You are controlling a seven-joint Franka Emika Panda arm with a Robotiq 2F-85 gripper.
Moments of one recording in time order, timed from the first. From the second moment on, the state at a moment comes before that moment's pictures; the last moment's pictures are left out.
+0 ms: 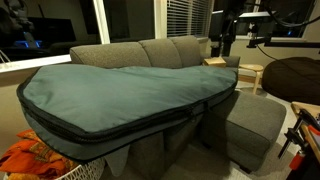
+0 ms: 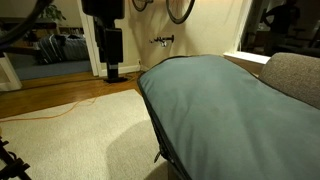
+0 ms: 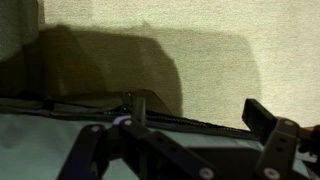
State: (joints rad) arm -0.05 -0.25 -0.03 -2.52 0.16 2.24 0.01
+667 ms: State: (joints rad) arm -0.04 -0.13 -0.03 -2.51 0.16 2.28 0.01
